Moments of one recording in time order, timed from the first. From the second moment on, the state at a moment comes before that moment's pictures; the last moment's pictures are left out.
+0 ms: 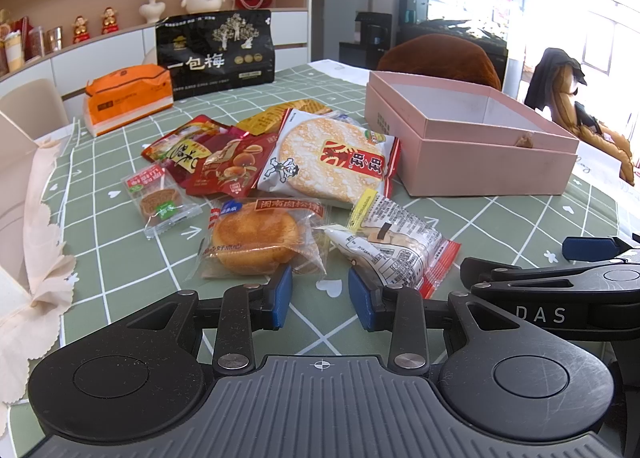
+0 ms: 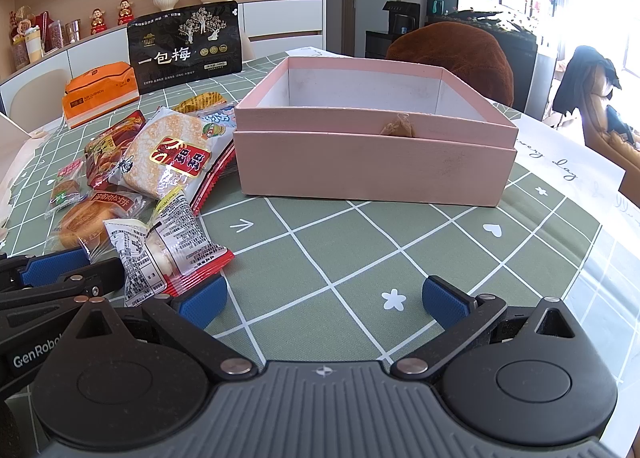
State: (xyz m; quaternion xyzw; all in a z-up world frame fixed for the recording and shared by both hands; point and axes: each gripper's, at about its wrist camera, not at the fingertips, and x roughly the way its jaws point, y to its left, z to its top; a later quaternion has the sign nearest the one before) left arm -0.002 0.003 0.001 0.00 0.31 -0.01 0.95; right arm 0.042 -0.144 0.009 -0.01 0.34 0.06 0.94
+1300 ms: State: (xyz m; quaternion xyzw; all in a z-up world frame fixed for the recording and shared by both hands) left arm 0.010 0.011 0.014 -0.01 0.35 -0.04 0.93; right arm 0.048 -0.151 0.001 -0.03 0.41 0.11 0.90
